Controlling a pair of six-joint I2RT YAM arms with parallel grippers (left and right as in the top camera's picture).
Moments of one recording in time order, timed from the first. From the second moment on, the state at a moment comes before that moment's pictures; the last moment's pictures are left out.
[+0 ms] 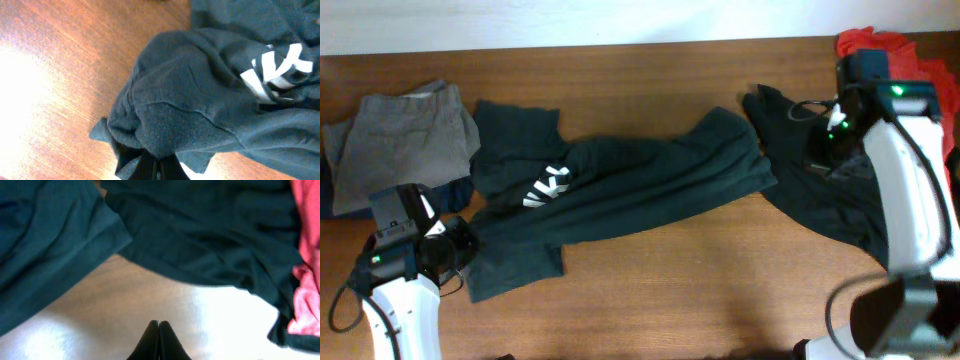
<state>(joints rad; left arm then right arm) 0.36 1.14 0.92 -0.99 0.06 -0.36 -0.09 1.74 1.67 -1.37 0.07 0.23</state>
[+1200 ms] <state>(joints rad) 0.36 1.24 0.92 -0.98 0.07 -0.36 -0.26 2.26 1.69 -0.71 0.15 0.14</state>
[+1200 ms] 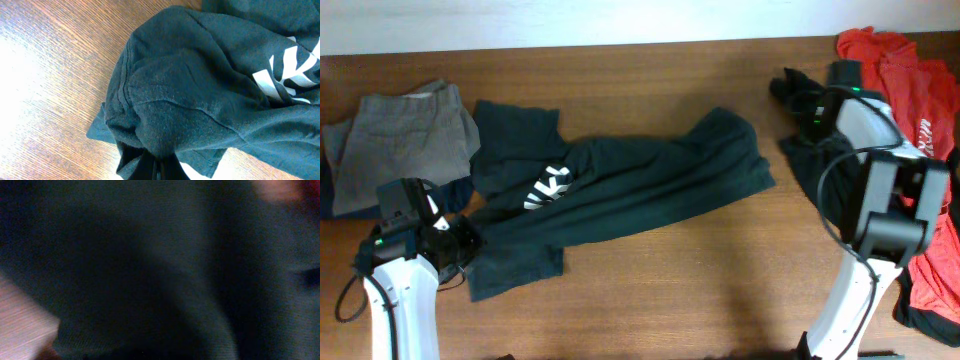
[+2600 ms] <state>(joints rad) 0.36 1.24 0.92 -0.96 0.08 -0.36 -0.10 1.93 1.22 -0.71 -0.16 0.12</state>
